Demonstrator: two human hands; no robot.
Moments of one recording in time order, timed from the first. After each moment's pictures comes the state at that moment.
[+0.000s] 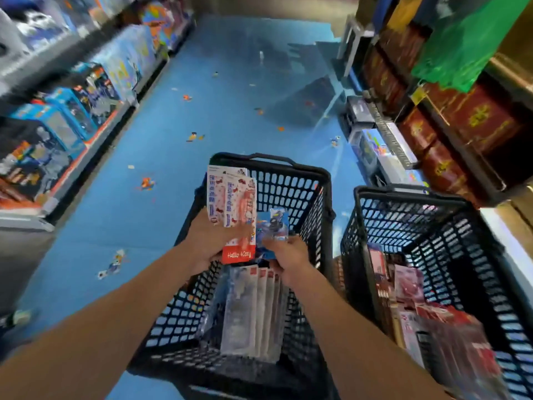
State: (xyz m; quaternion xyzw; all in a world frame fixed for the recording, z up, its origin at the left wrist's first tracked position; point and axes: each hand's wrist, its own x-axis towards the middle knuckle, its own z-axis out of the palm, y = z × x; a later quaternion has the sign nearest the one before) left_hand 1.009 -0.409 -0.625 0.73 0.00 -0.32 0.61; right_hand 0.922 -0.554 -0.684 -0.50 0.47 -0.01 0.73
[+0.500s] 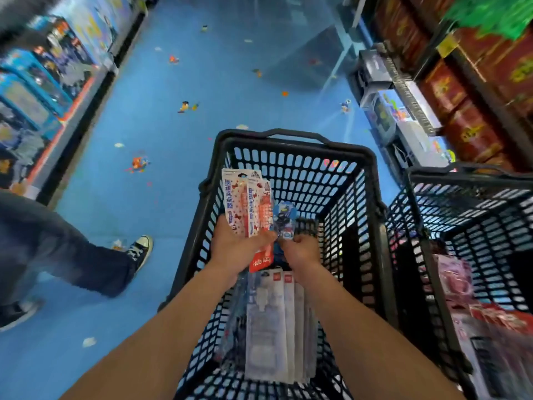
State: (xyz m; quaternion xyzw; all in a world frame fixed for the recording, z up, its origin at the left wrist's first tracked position) left_hand 1.048 -0.425 -0.727 0.76 0.02 -0.28 0.59; right_hand 0.990 -0.555 -0.796 -0.63 0.55 0.01 0.55
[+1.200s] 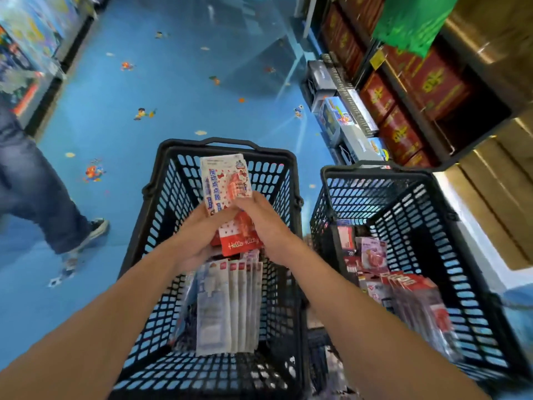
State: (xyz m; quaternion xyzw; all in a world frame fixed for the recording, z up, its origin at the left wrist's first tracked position) left_hand 1.007 -0.463 -0.617 0.60 -0.01 -0.48 0.64; right_hand 0.936 -0.589 -0.629 -0.60 0.30 0.04 0.74
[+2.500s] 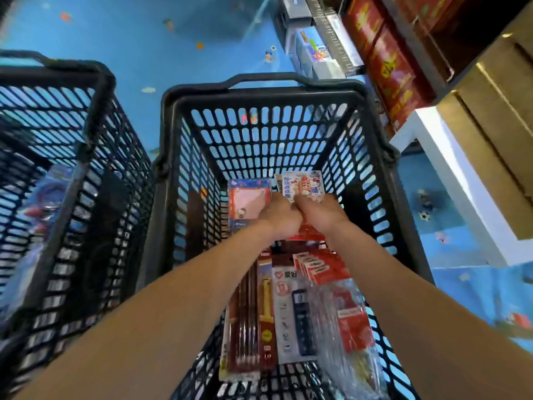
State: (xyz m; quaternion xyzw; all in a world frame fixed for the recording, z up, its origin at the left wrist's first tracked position) left_hand 0.795 -0.829 -0.796 0.82 -0.14 -0.47 0.28; right_hand 0.726 -0.907 -0.784 -0.66 0.53 0.05 0.53
